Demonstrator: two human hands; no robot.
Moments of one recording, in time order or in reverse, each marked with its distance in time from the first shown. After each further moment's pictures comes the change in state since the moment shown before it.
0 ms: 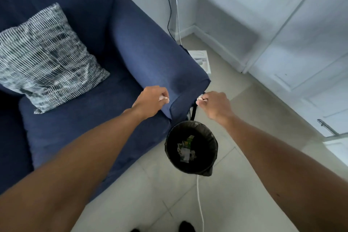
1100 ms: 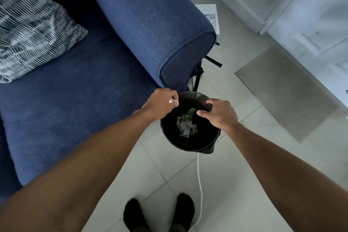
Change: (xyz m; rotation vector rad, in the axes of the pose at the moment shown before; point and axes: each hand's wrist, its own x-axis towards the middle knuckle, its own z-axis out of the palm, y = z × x) left_hand -0.006 -0.052 0.164 -0.025 -0.179 -0.111; right_hand 0.005 0.115 0.136 0.065 -0.271 0.198
